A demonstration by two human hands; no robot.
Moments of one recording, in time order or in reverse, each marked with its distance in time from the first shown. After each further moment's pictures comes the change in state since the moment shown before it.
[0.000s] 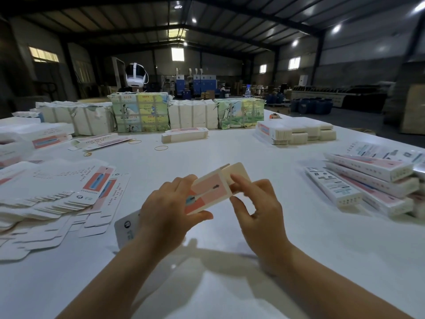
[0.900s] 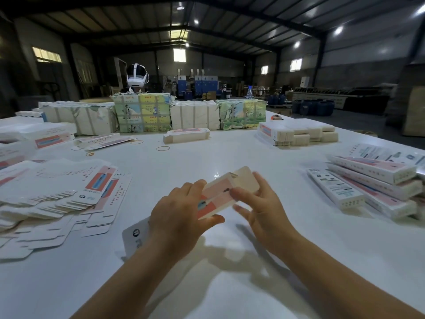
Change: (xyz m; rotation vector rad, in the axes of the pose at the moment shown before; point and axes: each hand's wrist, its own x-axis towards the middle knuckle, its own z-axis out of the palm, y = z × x) left_hand -0.003 0.015 0.002 0.047 -0.062 -0.061; right_hand 0.013 0.008 -0.003 0.797 -0.256 0.866
